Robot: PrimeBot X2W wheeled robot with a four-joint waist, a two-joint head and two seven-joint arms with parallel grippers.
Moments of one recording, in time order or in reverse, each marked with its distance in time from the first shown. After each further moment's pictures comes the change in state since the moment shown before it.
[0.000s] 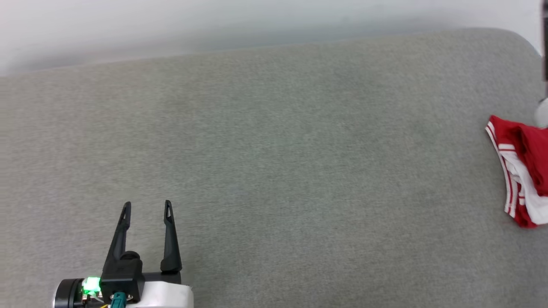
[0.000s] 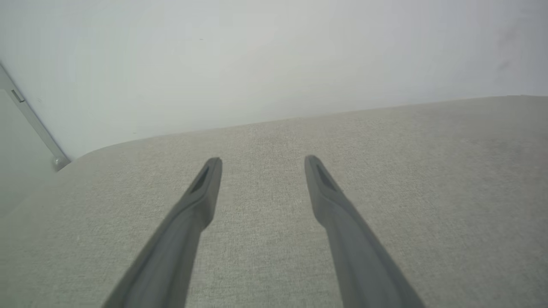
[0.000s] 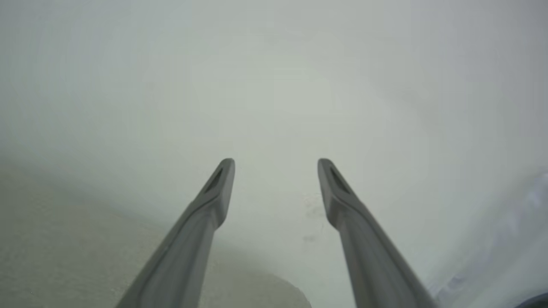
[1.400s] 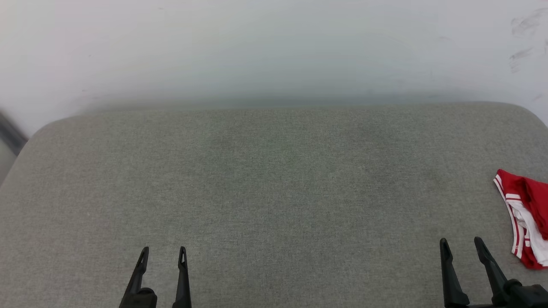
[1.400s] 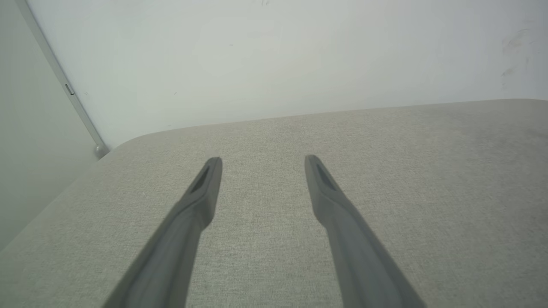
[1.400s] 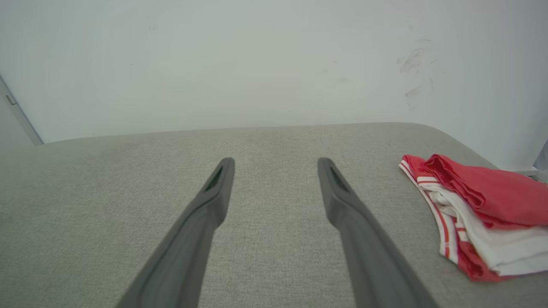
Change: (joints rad) left arm 0.124 -0.021 -0.010 0.063 0.010 -0.052 0.000; right arm 0.938 0.431 -0.151 -0.432 0.070 0.000 0.000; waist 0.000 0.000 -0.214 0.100
